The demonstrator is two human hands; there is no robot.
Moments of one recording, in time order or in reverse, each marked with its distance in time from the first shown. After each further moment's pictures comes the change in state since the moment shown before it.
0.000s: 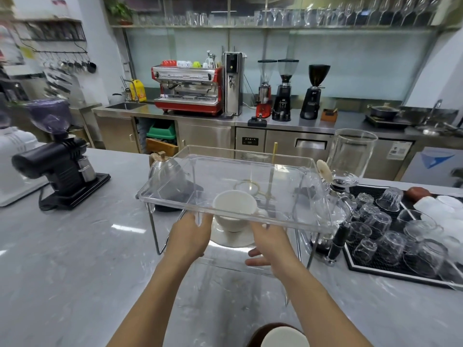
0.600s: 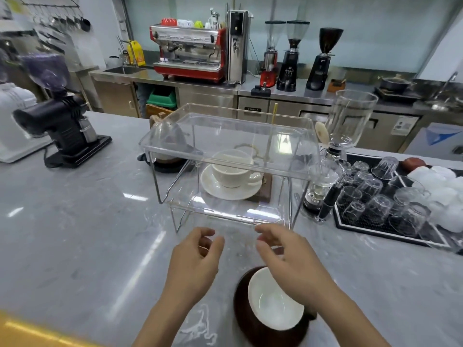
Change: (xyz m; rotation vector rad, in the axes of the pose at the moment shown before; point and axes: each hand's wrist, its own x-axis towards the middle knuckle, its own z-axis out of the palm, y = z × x) left_hand -0.146 -0.042 0.013 -0.337 -0.048 -0.014; right_hand -0.109 0.054 -0.057 -0.567 -0.115 -0.333
